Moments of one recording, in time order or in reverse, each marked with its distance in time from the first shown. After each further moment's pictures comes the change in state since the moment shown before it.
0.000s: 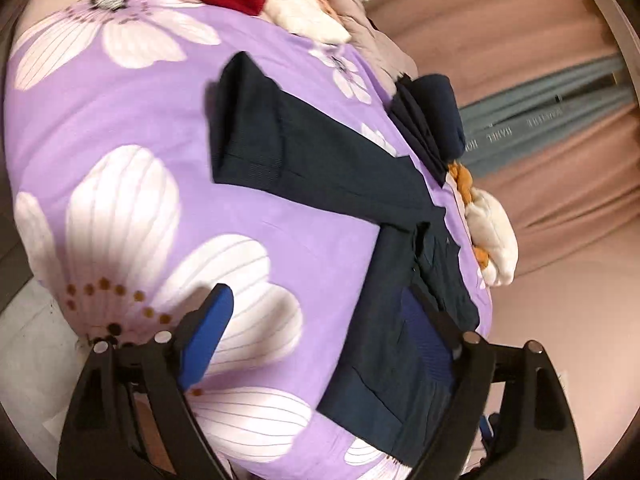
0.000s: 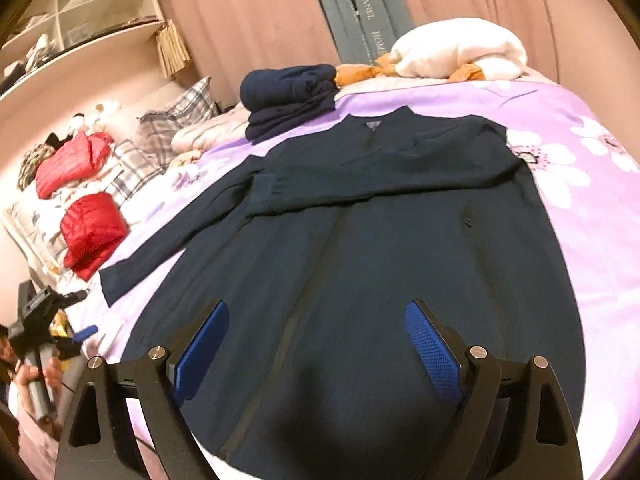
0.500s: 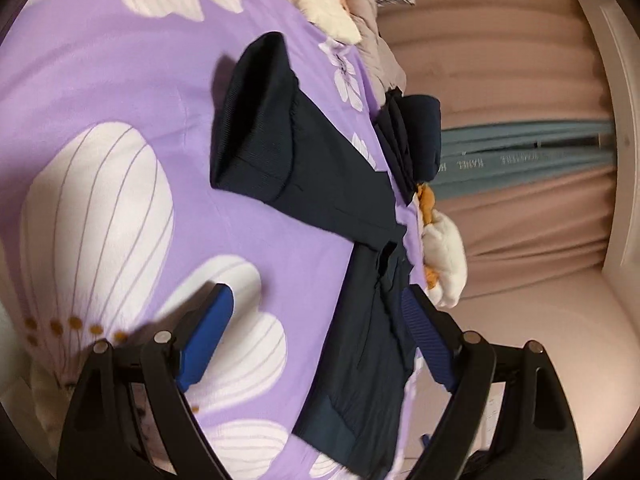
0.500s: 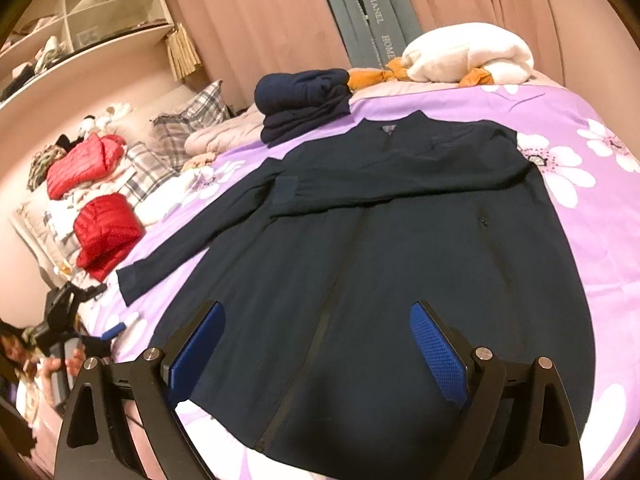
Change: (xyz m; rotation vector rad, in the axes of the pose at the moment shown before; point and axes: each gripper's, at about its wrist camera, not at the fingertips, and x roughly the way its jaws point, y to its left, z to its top) left arm 0.017 0.037 0.027 -0.189 0.045 -0.211; right arm -0.002 0.023 -0.009 -0.004 -0.006 0.029
